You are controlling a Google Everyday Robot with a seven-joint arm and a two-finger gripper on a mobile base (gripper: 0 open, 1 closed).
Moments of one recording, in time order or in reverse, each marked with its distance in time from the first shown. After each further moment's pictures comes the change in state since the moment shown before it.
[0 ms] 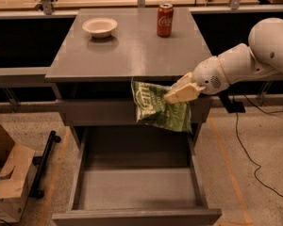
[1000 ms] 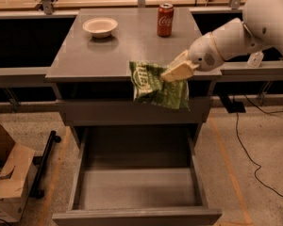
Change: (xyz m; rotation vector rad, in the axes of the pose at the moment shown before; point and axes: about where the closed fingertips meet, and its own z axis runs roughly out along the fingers) arm -0.045 -0.040 -0.017 0.118 0.042 -0.059
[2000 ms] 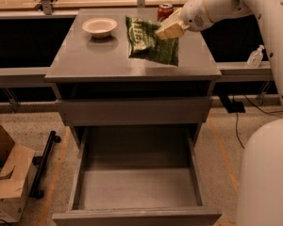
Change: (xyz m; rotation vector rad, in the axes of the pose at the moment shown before) arm -0.093 -0.108 -0.014 0.174 -0.112 -0.194
